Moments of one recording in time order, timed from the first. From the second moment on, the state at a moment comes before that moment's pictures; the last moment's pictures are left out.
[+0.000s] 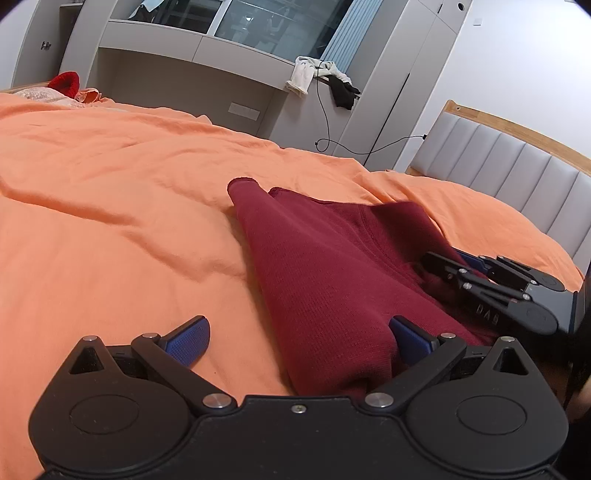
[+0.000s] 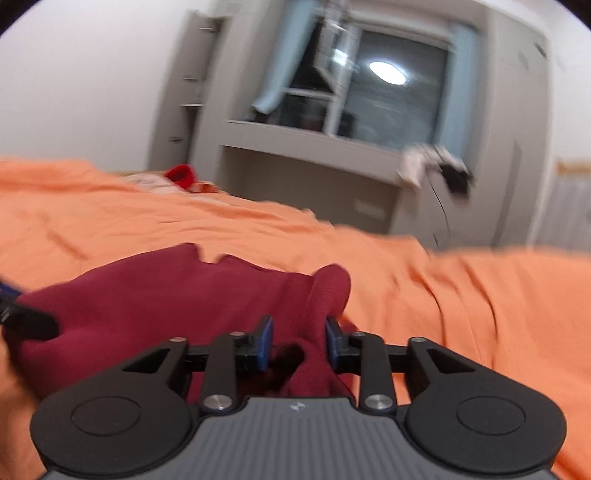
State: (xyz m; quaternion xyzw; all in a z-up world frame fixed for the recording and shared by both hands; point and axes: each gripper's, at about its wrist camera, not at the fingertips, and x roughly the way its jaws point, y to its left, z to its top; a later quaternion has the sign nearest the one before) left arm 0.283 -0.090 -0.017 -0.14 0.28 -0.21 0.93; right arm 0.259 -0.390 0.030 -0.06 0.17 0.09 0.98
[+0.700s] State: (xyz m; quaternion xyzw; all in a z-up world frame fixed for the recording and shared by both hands) left arm 0.281 -0.089 -0.019 -0.14 0.28 -0.21 0.93; right arm 0.315 -0.475 -0.011 0.26 0.29 0.14 0.91
